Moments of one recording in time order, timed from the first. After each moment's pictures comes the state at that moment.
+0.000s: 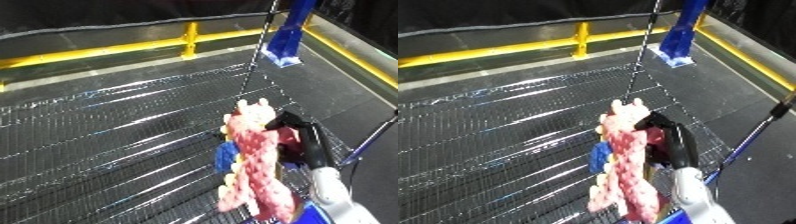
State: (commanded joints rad) left arm 0.14 0.39 -0.21 0.17 -0.54 -0.18 0.21; right arm -0.46 -1.01 -0.15 0.46 0.04 -0.08 -0.49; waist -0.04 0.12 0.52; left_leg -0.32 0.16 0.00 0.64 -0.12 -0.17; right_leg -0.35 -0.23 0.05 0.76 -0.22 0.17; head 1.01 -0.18
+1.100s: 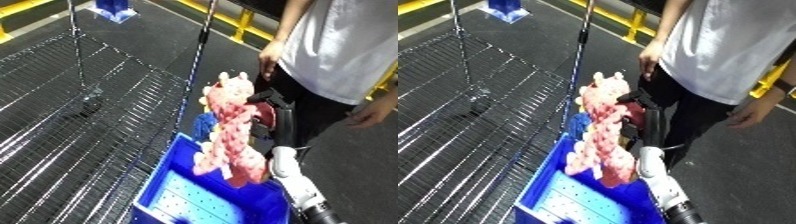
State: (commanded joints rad) left arm 0.15 0.35 -0.20 0.20 -0.51 -0.15 0.25; right arm 0.13 -0.69 -0.76 0.18 0.06 -0.17 -0.68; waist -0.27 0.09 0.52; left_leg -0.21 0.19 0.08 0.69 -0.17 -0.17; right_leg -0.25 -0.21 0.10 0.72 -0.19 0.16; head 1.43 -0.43
